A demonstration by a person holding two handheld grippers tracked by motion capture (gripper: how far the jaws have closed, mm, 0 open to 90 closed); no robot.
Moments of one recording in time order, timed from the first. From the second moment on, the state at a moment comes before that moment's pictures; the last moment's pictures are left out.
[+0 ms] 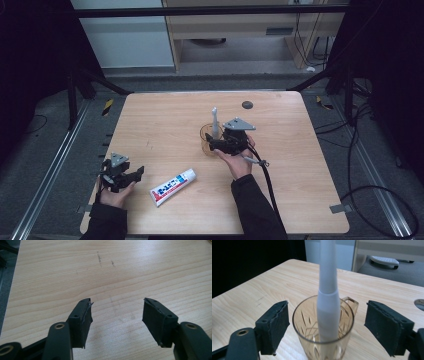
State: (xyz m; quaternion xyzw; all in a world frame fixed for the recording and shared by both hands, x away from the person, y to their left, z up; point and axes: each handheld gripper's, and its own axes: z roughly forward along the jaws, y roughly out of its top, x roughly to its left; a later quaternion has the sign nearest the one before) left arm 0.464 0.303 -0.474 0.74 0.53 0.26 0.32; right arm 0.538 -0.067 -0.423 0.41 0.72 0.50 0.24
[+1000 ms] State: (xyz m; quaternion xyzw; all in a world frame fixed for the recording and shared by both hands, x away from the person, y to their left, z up) left arm 0.454 0.287 -0.466 0.78 0.48 0.21 0.35; right arm 0.478 -0.177 -0.430 0.44 0.74 0.45 0.24
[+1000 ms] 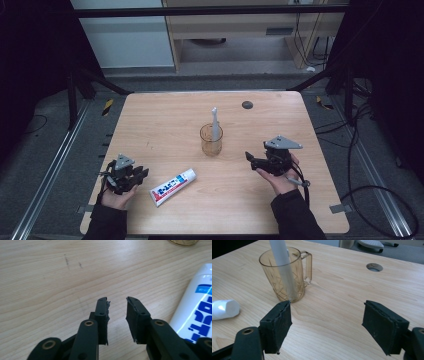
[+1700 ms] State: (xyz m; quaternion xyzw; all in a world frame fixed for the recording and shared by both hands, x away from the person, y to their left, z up) left arm 0.446 0.264 -0.473 0.84 0.42 0.14 0.31; right arm 0.457 -0.220 -0.452 0.46 0.75 0.41 0.25
